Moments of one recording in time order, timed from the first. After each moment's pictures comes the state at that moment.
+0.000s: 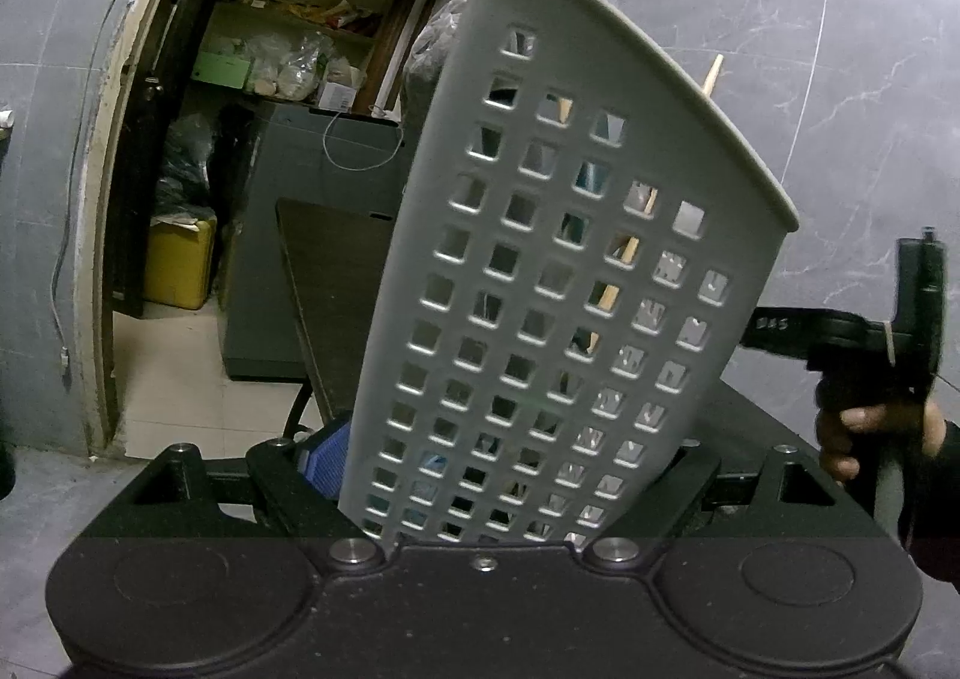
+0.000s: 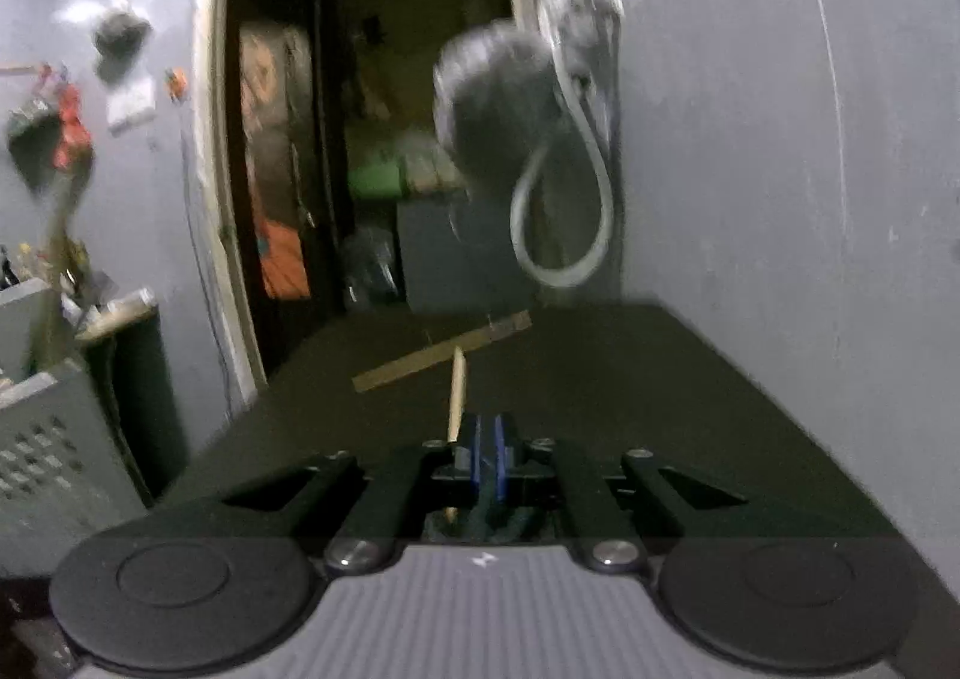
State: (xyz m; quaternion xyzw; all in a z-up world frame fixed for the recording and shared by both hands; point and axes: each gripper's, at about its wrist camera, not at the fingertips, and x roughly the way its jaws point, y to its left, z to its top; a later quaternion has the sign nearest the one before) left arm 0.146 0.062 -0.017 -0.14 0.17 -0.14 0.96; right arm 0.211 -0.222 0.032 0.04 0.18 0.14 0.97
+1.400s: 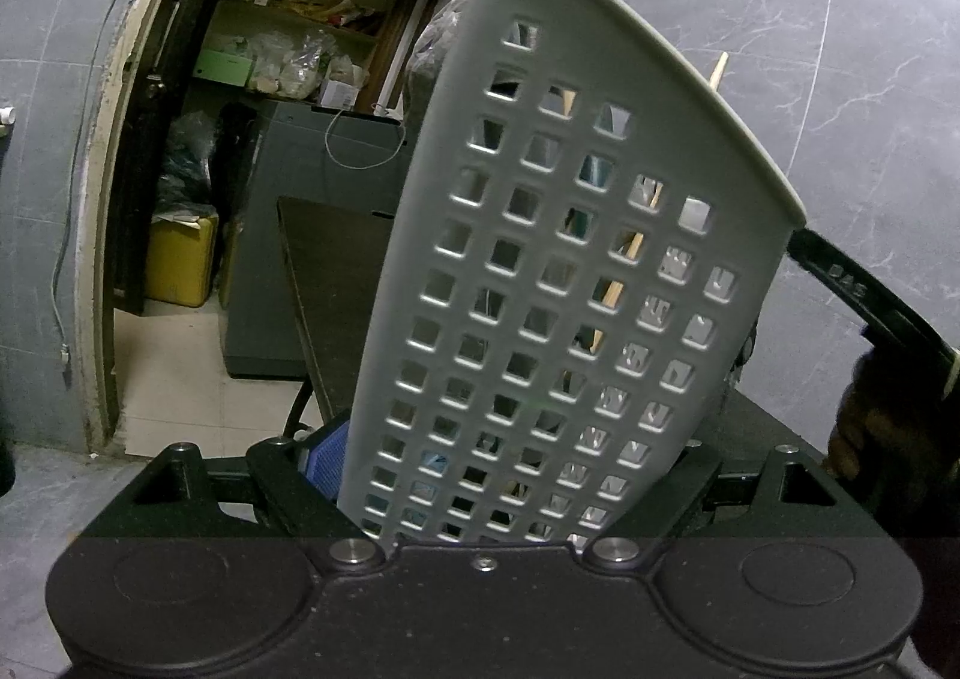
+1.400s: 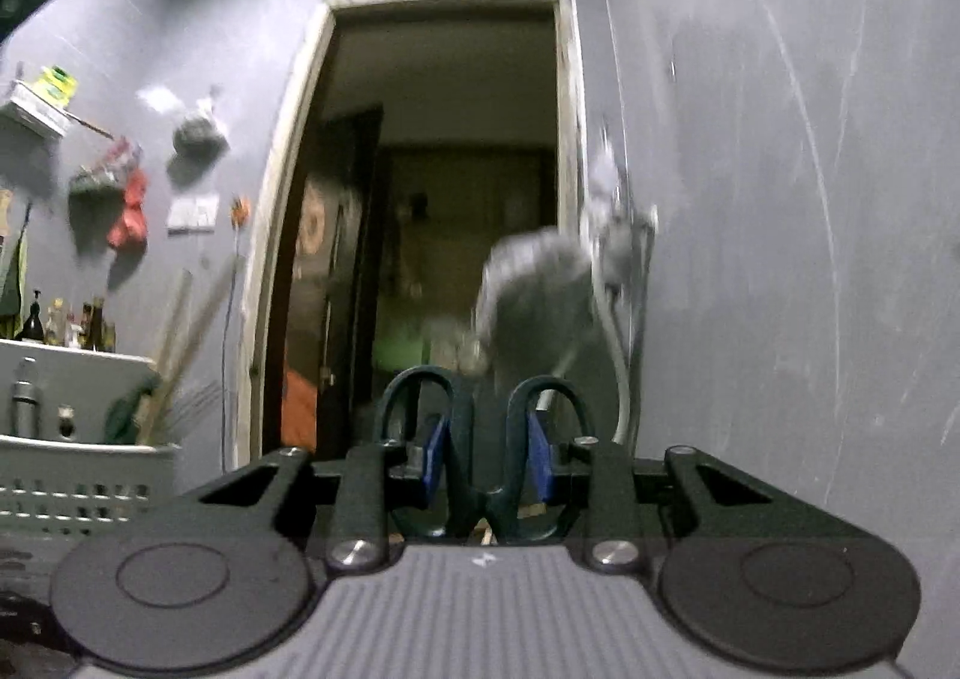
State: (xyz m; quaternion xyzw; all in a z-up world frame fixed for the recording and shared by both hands) left arm 0.148 0.060 -0.021 -0.14 0.17 -0.13 0.96; right arm 0.156 -0.197 0.028 0.00 -0.08 0.15 0.99
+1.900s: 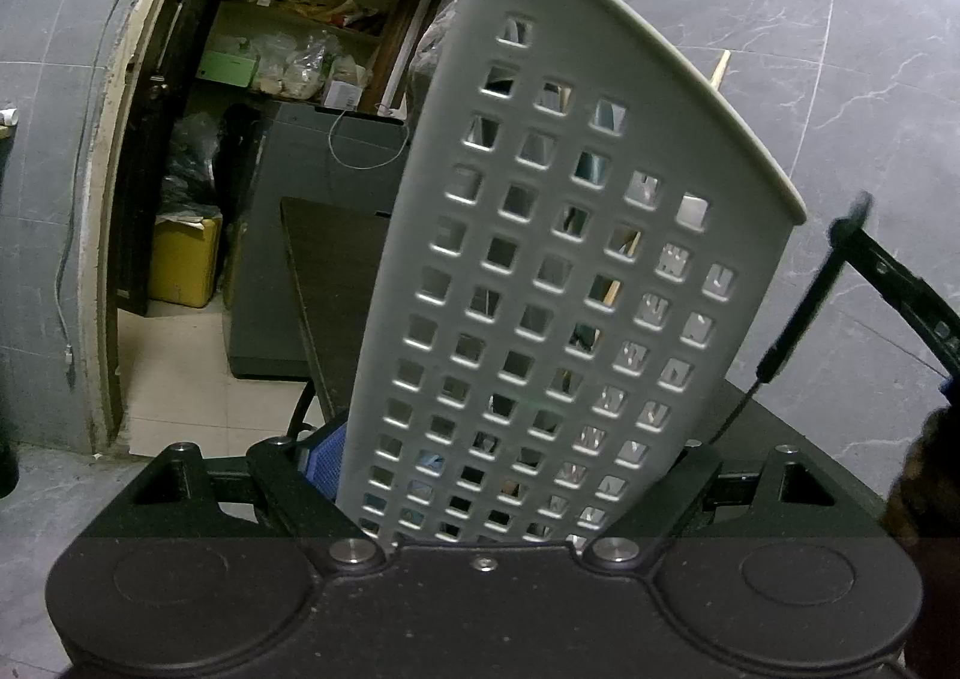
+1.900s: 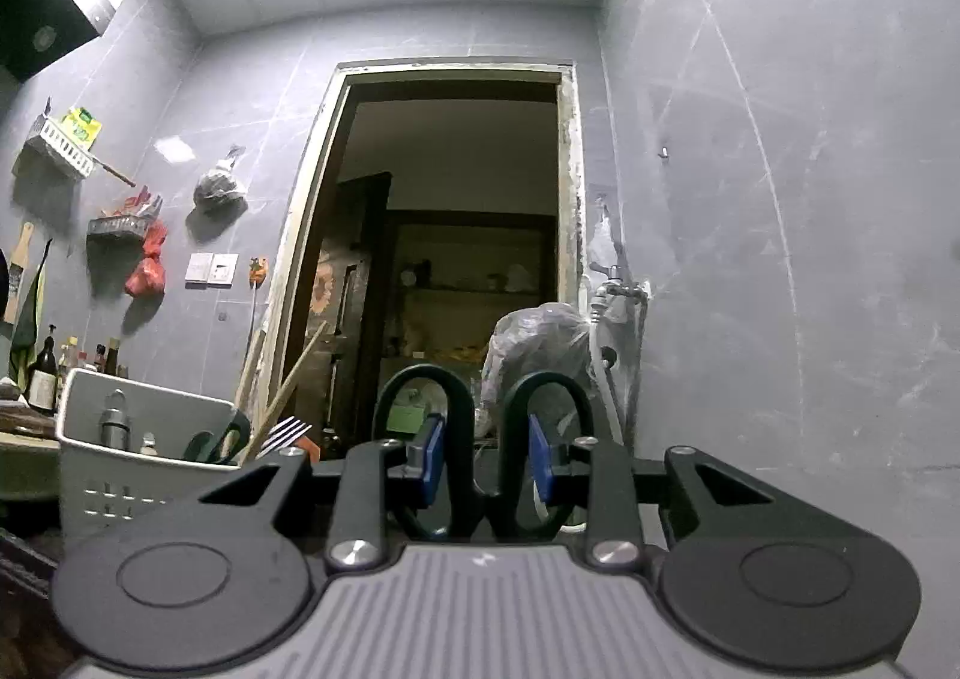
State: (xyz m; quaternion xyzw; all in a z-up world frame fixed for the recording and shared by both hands) left arm 0.147 0.059 -0.020 -0.14 0.17 -0.13 0.97; right arm 0.084 -0.204 0.012 0.00 -0.14 0.15 0.98
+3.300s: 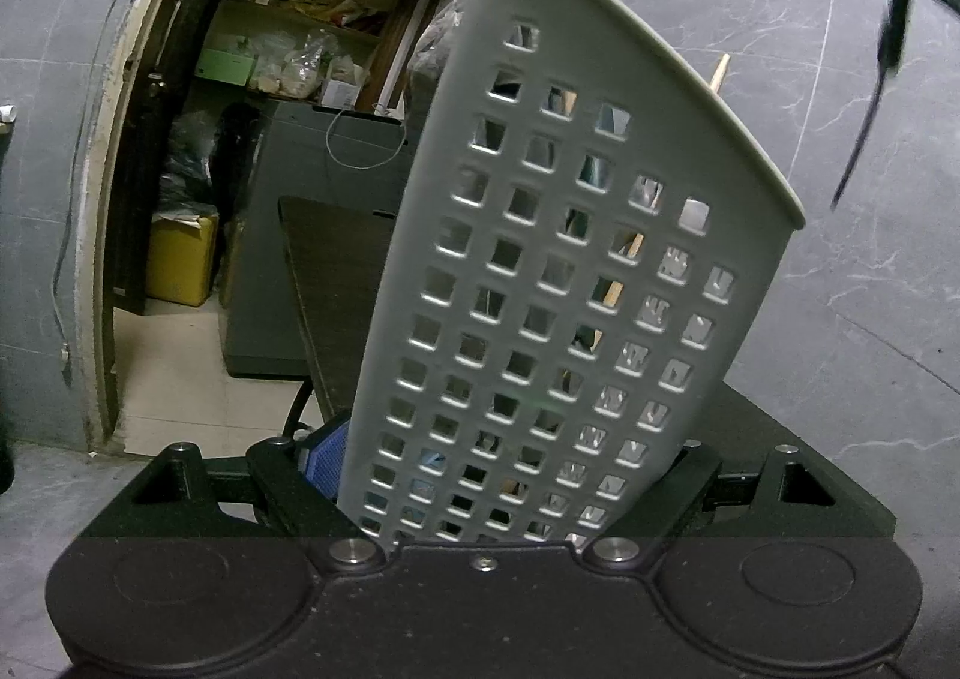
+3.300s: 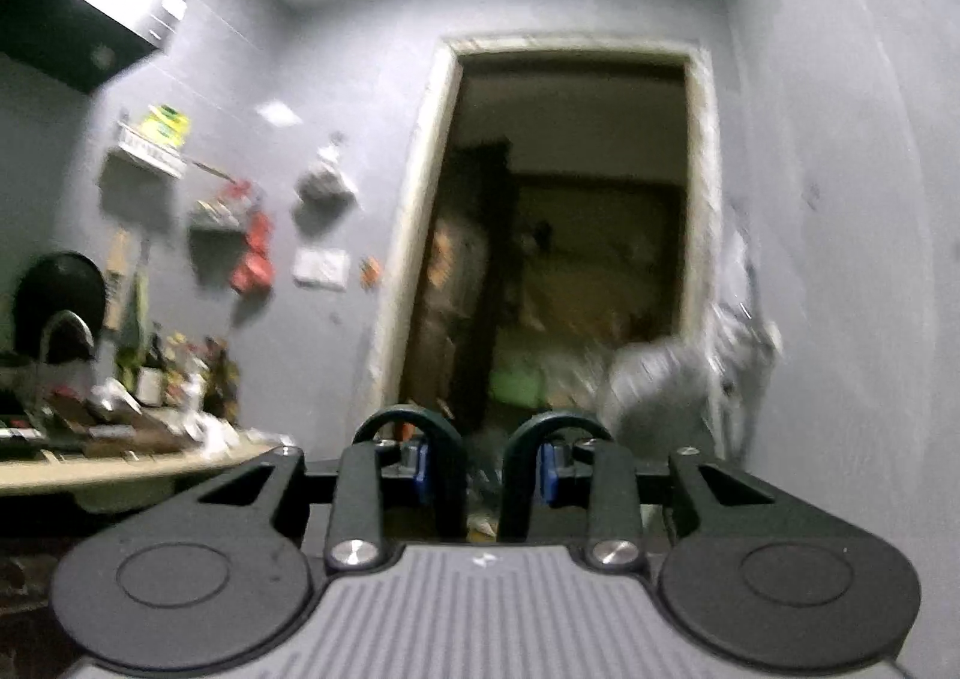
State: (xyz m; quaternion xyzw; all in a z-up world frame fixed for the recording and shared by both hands) left arm 0.147 0.062 -0.020 -0.15 0.17 -0.14 0.96; right arm 0.079 -0.179 0.225 -0.05 -0.08 0.28 0.95
